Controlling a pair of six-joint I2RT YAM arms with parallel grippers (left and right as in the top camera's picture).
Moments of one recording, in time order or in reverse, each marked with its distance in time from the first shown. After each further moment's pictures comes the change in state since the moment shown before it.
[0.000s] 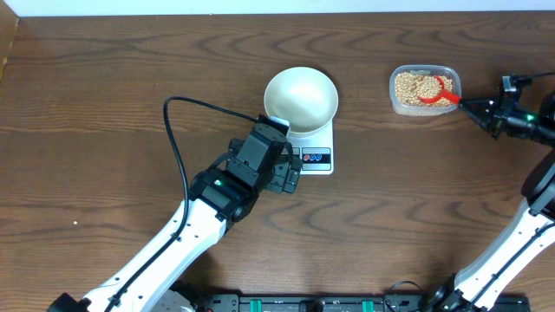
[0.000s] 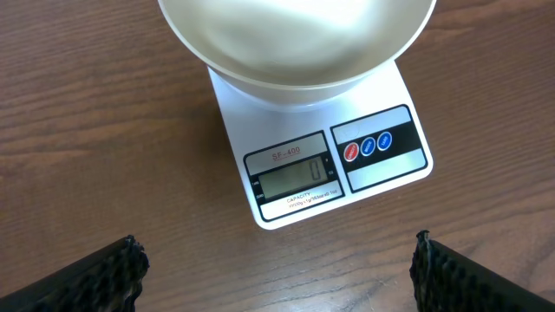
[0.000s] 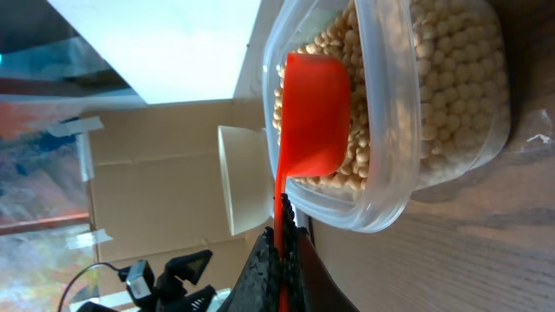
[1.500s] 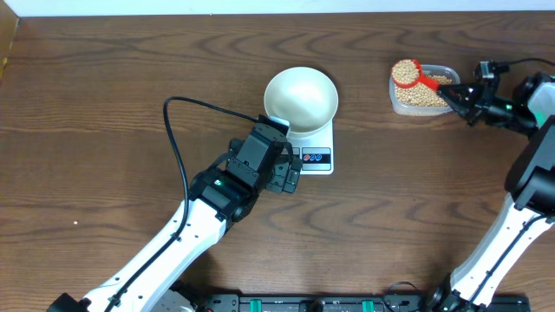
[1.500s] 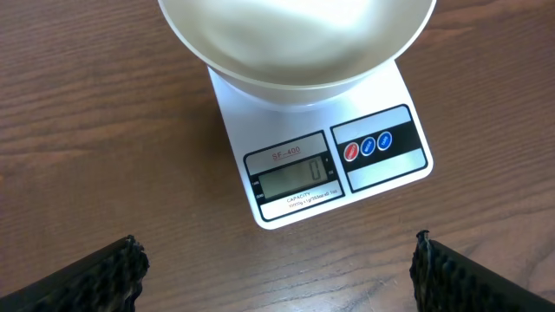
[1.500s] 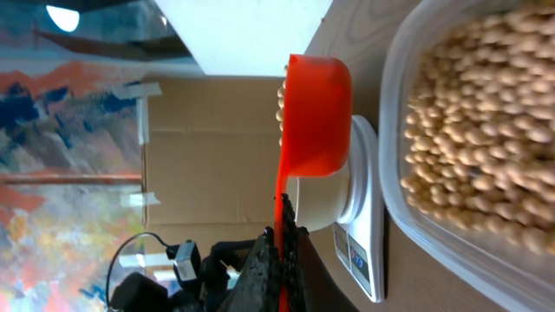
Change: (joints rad) left arm 0.000 0.000 0.000 0.000 0.000 0.000; right arm 0.140 0.000 0.016 -0.084 -0.187 -0.095
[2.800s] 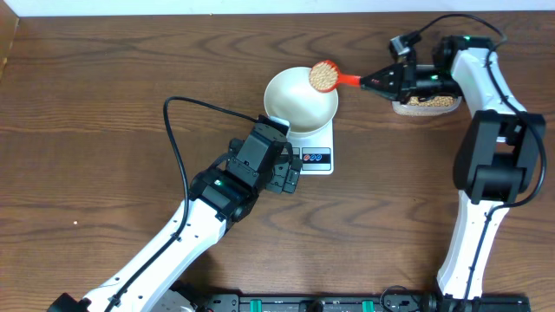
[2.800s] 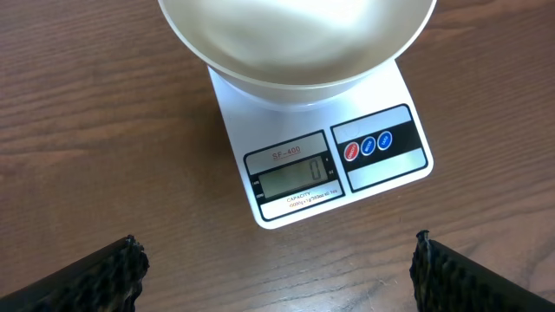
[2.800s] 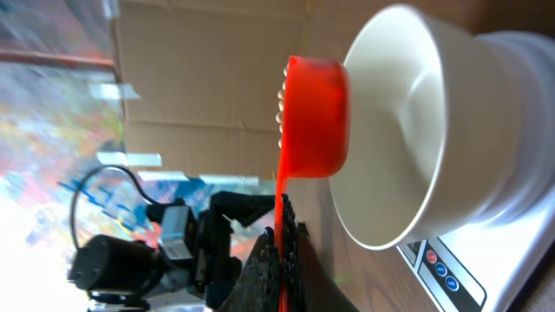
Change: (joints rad) left arm 0.000 0.000 0.000 -0.001 0.000 0.000; right arm 0.385 0.000 0.188 -0.109 0.031 -0.003
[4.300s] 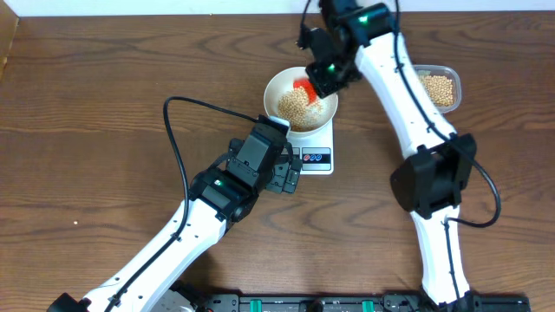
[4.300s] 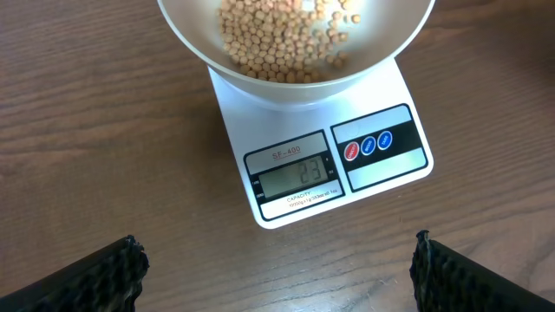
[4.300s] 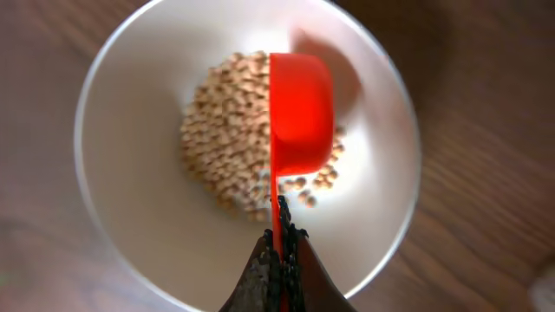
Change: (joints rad) left arm 0.000 0.000 0.000 -0.001 0.000 0.000; right arm 0.469 -0.005 0.477 0.039 1.275 0.290
